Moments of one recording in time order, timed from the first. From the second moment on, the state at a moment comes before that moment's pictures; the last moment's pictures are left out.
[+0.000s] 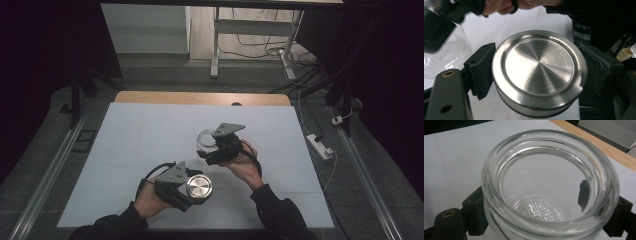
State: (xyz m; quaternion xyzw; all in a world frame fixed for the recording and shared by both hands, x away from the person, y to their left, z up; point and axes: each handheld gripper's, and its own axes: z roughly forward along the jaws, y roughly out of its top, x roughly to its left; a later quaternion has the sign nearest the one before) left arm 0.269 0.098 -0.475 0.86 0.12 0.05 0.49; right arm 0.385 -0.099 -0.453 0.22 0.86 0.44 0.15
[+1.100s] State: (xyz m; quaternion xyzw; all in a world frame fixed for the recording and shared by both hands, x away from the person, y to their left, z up) left arm 0.310 0.074 -0.536 0.87 0.19 0.09 0.45; right arm 0.438 -0.076 -0.473 0.26 0.85 0.43 0.17
